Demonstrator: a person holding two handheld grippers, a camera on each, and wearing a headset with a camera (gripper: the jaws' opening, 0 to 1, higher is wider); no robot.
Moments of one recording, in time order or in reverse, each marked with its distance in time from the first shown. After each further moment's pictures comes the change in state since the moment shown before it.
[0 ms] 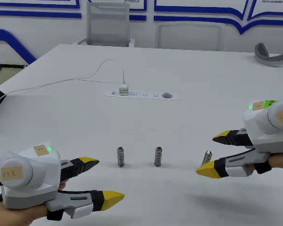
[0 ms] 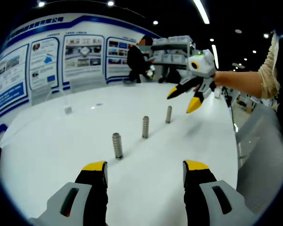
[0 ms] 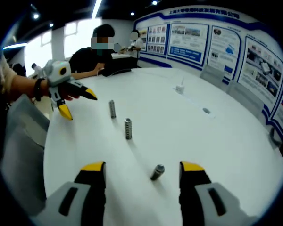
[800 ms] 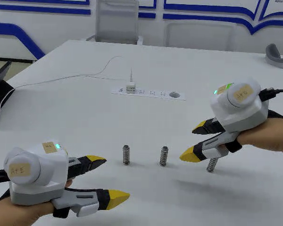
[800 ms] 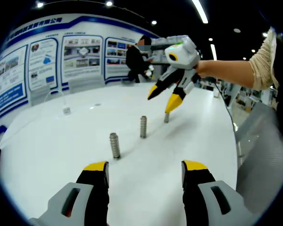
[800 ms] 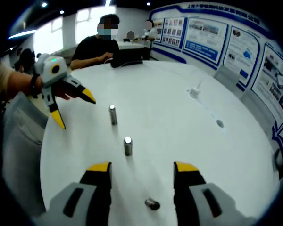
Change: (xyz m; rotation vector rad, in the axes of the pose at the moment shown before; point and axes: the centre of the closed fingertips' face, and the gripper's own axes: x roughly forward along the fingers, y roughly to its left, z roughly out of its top) left arm 0.000 -0.003 -0.001 0.009 0.000 -0.006; right arm 0.044 -0.005 0.039 -0.108 0.101 0.082
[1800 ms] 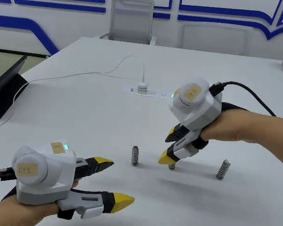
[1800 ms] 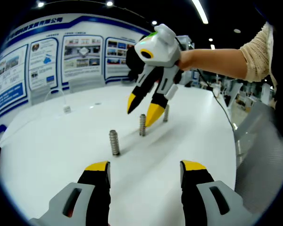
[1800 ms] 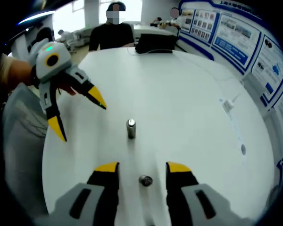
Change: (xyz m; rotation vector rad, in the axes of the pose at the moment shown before) left arm -0.003 -0.002 -0.004 -0.004 -0.002 -0.001; right arm 0.060 0.036 0.041 -0.175 0.151 0.164
